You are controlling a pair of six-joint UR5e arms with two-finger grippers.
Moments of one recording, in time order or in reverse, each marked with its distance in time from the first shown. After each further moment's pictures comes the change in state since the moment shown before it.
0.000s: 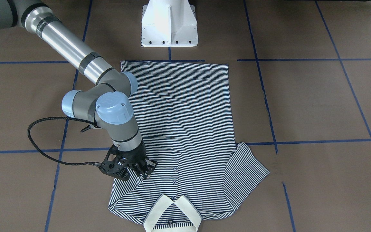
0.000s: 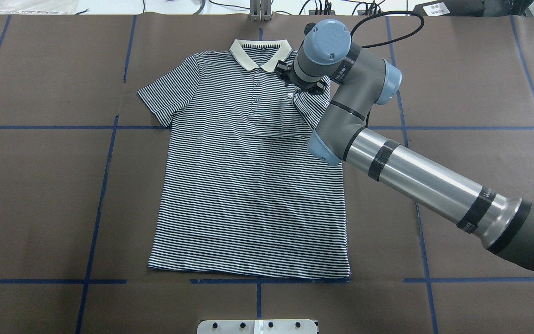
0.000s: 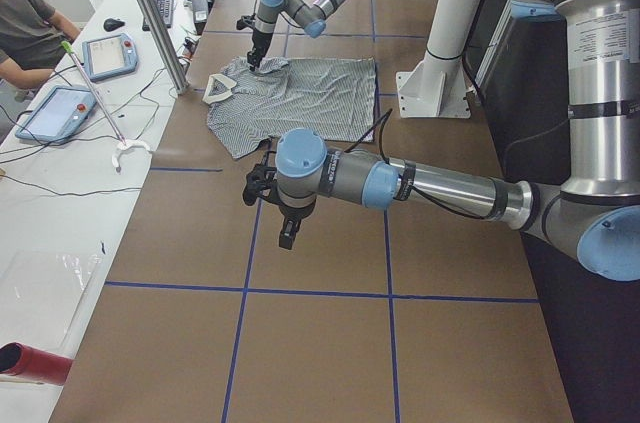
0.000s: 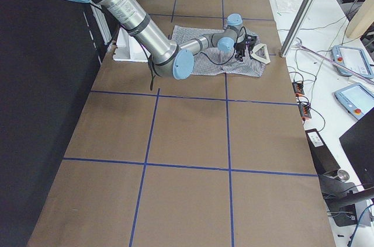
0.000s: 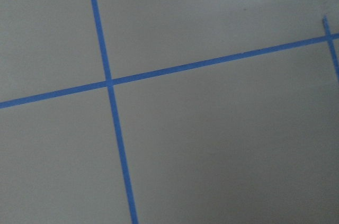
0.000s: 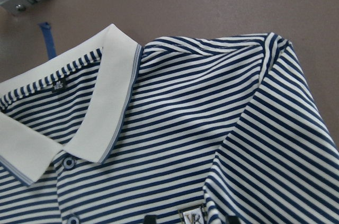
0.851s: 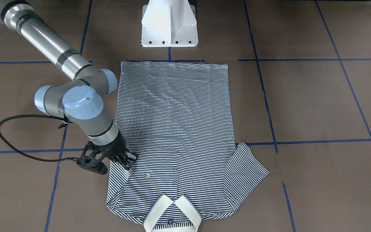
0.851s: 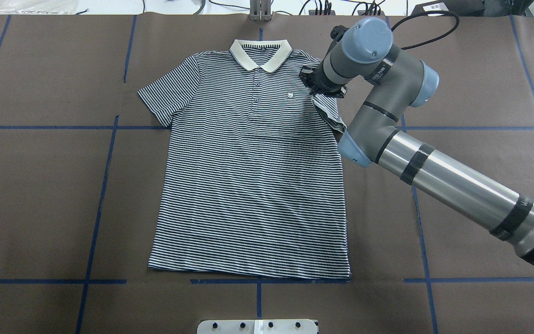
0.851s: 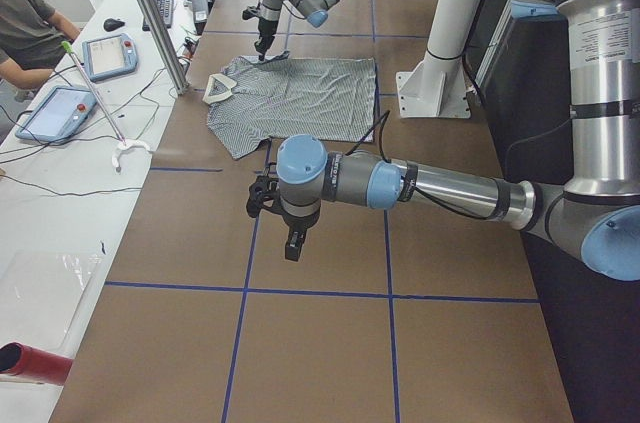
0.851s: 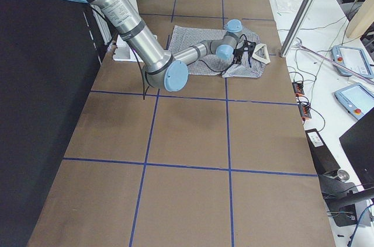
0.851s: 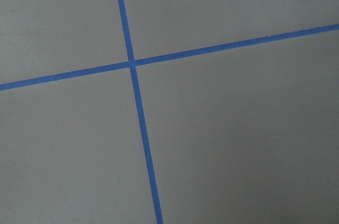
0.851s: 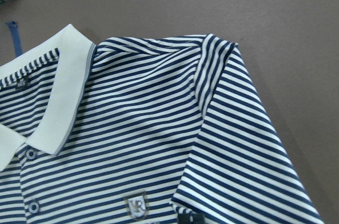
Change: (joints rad) left arm -0.037 0.026 -0.027 0.180 0.079 0.110; right arm 0.026 -0.088 0.094 0.001 0.078 0.005
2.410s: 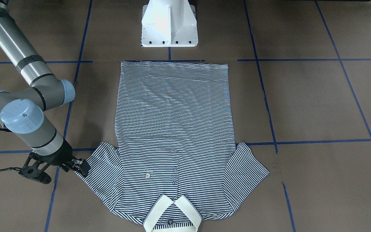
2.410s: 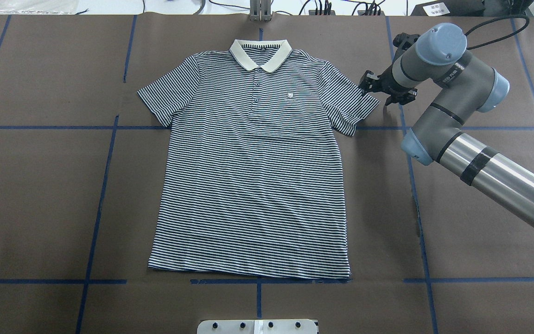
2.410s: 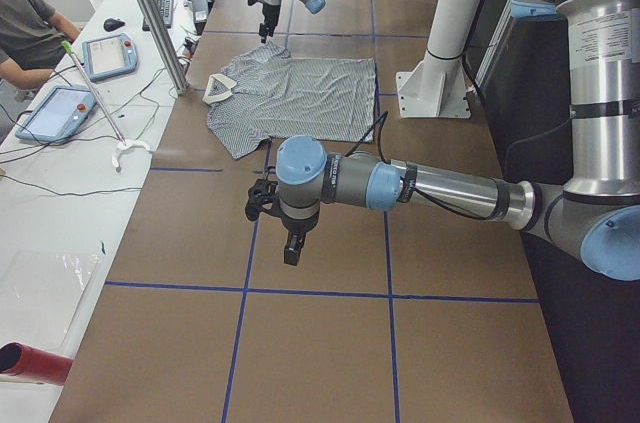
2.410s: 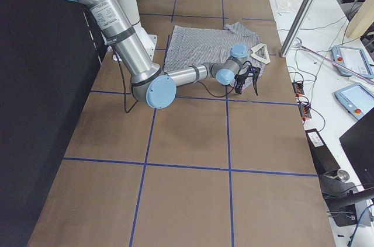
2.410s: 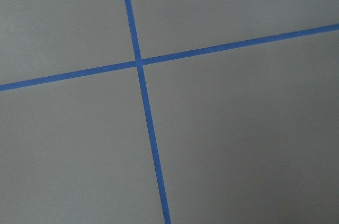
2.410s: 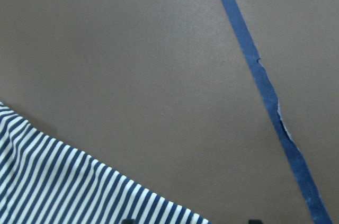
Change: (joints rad) left arm 0.000 -0.001 0.007 0.000 0.041 0.005; right arm 0.121 -0.236 0.051 0.048 0.103 -0.193
